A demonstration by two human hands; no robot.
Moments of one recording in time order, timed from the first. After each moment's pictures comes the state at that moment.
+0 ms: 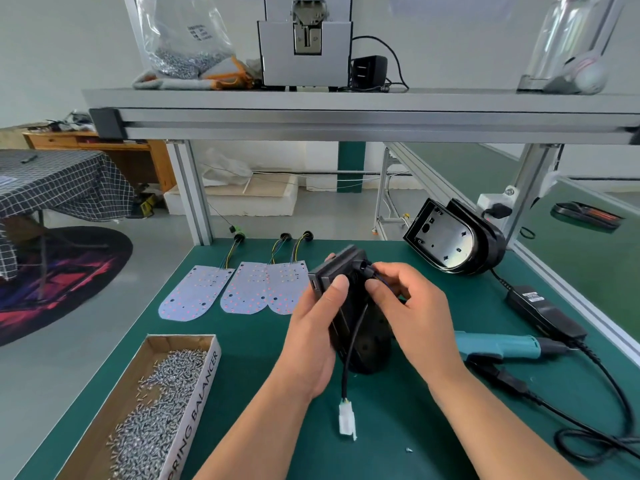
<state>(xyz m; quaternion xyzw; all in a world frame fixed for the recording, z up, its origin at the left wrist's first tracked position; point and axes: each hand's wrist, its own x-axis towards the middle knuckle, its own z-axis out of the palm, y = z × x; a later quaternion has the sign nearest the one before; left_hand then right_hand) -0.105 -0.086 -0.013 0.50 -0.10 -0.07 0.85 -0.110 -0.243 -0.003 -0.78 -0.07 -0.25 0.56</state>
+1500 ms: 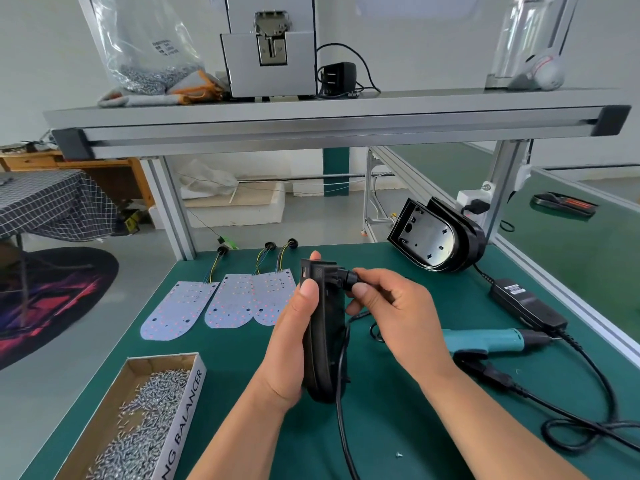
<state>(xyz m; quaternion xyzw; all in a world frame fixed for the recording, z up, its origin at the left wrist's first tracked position) -0.110 -0.079 -0.004 0.56 -0.19 -0.07 0.81 -0.109 -0.248 -0.002 -0.77 -0.10 -0.25 0.57</state>
